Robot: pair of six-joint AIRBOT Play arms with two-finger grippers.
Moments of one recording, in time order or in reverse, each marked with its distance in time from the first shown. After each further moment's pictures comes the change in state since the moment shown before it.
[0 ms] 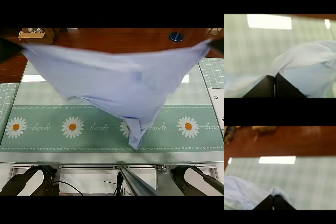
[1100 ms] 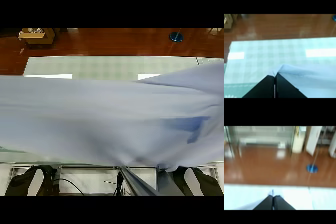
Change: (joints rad) left arm 0.070 0.301 0.487 0.401 -0.527 -0.164; right arm 0.000 0.327 0.637 -0.648 0.348 0.417
